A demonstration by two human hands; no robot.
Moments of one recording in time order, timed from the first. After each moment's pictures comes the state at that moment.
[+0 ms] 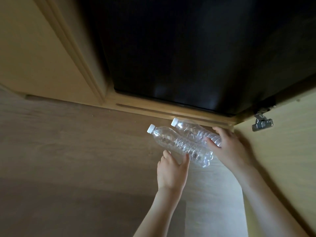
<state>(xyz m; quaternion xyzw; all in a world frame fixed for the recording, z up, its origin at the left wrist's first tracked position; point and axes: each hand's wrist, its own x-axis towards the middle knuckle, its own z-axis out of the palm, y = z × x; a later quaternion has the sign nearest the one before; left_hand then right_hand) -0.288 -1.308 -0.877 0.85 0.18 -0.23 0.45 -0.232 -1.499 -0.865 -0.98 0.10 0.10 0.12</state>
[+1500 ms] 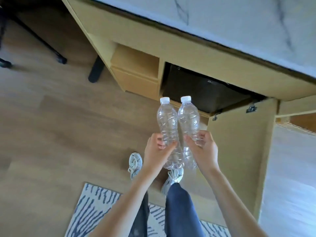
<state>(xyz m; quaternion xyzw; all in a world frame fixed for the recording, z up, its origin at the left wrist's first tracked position) -0.424 -1.139 -0.268 0.72 0.31 -0.21 0.58 -0.393 -1.304 -0.274 -0.83 0.22 0.16 0.48</state>
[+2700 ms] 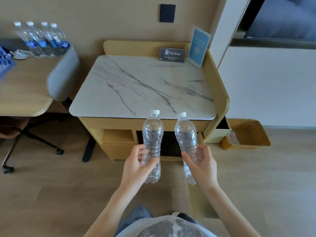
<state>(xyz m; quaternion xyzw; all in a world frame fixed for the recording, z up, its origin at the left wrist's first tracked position) -0.461 -1.137 0.012 0.82 0.05 -0.06 0.57 -0.482 -1.358 0.012 -0.81 0.19 -0.10 0.54</state>
